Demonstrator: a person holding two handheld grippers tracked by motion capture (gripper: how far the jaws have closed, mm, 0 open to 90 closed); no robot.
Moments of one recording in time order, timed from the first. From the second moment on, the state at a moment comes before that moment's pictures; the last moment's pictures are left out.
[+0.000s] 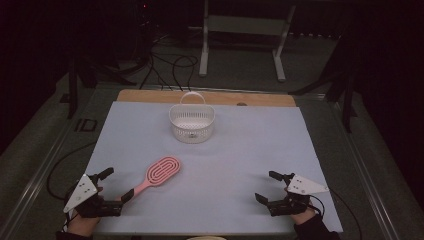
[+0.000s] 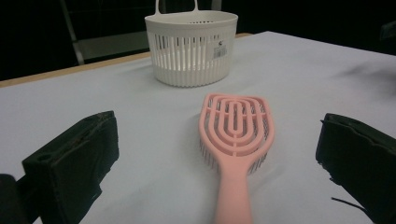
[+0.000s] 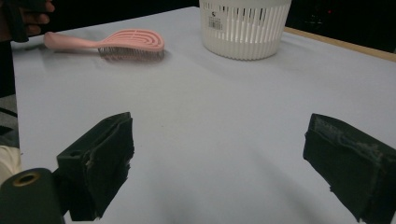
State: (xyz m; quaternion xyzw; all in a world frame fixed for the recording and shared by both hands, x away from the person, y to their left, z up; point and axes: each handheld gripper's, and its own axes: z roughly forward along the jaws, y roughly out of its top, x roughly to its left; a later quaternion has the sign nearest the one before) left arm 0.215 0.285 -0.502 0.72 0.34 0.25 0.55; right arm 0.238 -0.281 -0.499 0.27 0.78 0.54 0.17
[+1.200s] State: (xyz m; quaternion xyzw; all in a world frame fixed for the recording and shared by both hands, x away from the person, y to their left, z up) left arm 0.214 0.283 -0.484 0.73 0.34 0.24 0.54; right arm 0.235 -0.279 -0.496 0.27 0.77 0.55 0.19
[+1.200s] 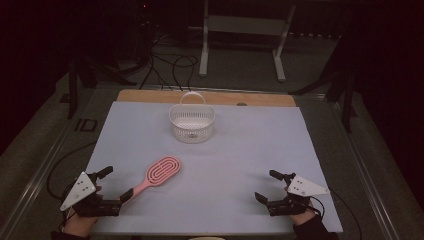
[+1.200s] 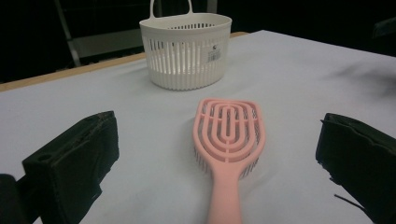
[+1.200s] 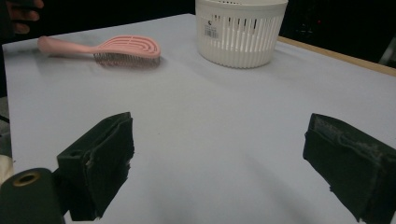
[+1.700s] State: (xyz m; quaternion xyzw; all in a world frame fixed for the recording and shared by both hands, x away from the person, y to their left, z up) left arm 0.216 0.286 -0.449 0.76 0.33 0.23 0.51; right arm 0.235 -0.278 -0.495 0.27 0.77 0.55 0.19
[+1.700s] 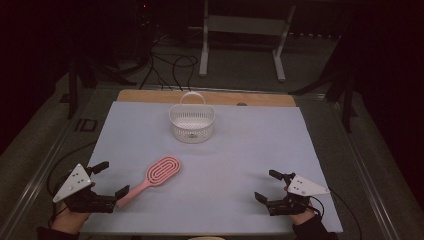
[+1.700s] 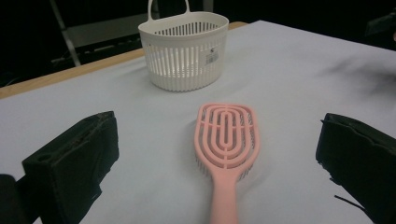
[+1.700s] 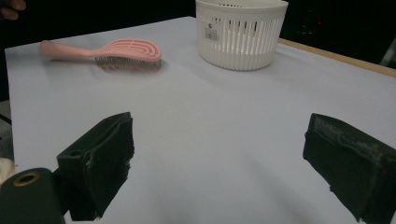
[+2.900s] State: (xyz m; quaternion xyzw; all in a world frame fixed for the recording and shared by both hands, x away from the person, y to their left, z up) left arm 0.250 0.244 -0.420 0.88 0.33 0.12 0.33; right arm 0.236 -0.278 -0.496 0.28 0.76 0.56 0.17
